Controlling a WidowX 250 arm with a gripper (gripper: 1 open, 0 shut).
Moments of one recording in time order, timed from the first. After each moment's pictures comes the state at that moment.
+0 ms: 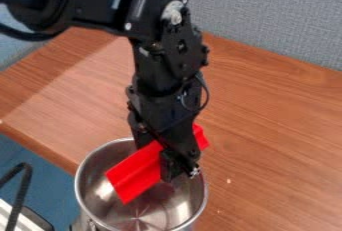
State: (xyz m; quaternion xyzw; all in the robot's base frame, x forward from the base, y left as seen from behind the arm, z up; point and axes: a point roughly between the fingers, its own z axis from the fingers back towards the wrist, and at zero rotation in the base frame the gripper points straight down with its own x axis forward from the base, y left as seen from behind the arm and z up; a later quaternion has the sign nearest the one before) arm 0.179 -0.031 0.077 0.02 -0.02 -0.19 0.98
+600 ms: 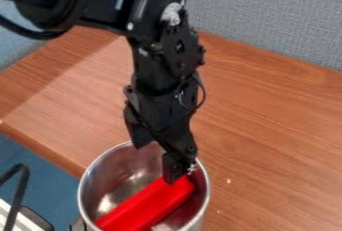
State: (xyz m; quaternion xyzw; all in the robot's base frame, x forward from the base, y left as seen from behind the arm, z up) arm 0.185 -0.026 0.069 0.02 -0.02 -0.19 0.98
